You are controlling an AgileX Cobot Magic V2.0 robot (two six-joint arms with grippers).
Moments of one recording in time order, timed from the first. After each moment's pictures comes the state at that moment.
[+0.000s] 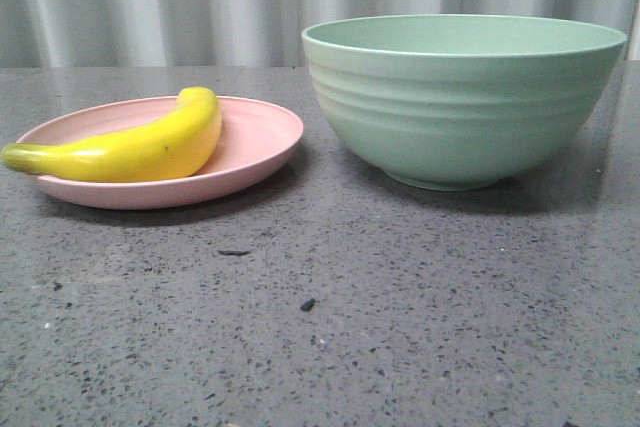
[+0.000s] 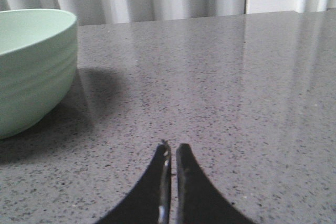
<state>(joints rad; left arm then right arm) -0.03 0.00 -0.02 -0.11 0.10 0.03 -0.08 0.03 -0.01 -0.05 0.17 0.09</state>
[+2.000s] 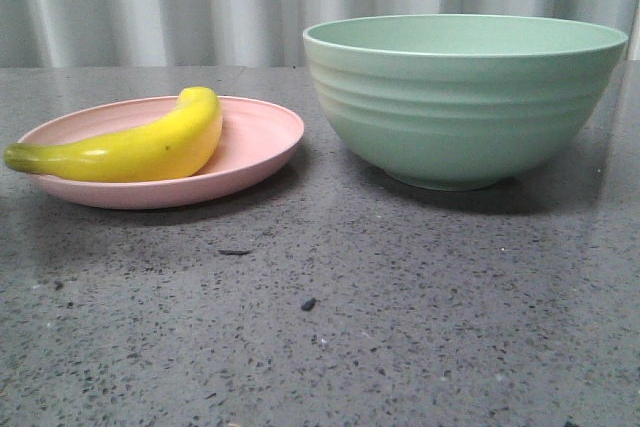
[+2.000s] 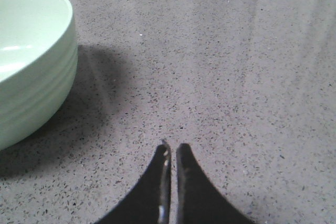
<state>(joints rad) -0.45 0.97 -0.71 -0.13 0.32 0.10 -0.05 0.46 -0.28 -0.04 0.25 0.09</state>
